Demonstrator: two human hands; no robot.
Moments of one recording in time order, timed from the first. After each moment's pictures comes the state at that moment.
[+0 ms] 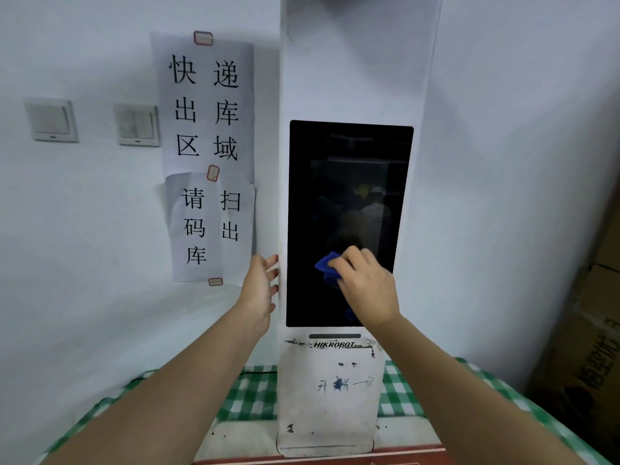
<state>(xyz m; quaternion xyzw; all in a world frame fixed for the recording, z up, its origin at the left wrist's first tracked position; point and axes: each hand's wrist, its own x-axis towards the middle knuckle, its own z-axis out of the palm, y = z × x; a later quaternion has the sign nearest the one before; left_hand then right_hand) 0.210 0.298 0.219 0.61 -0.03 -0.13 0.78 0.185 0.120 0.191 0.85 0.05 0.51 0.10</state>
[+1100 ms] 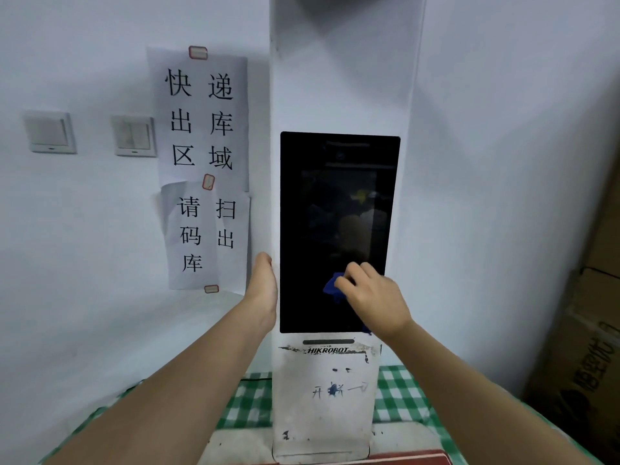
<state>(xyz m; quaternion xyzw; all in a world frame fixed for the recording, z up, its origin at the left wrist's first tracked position) 0.194 0.280 0.242 0.62 -0.01 -0.12 0.77 0.165 0.093 0.189 0.87 0.09 0.44 0.18</state>
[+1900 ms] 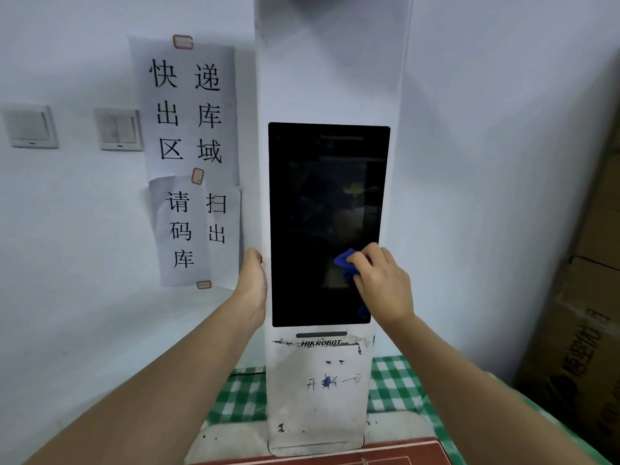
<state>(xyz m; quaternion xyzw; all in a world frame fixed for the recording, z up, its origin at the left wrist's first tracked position) 0.201 0.281 0.233 0.63 -0.03 -0.13 0.77 0.162 0.080 0.192 0.86 -0.02 0.50 0.07</state>
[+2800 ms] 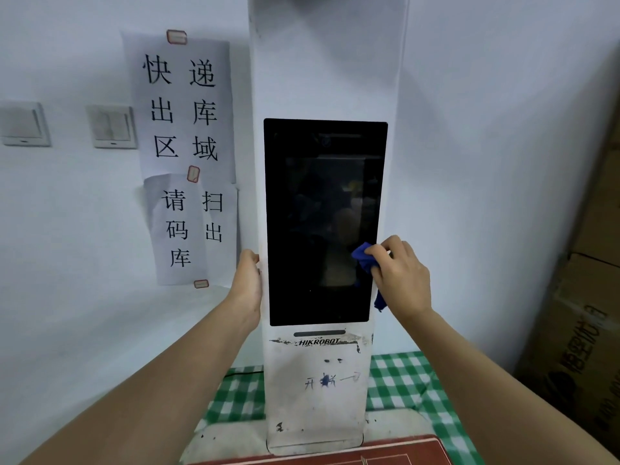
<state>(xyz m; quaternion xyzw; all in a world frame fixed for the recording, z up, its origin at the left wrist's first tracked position) 0.181 0.284 0.242 0.63 -0.03 -0.13 0.77 0.153 0.055 0.196 0.85 -0.05 0.52 0.03</state>
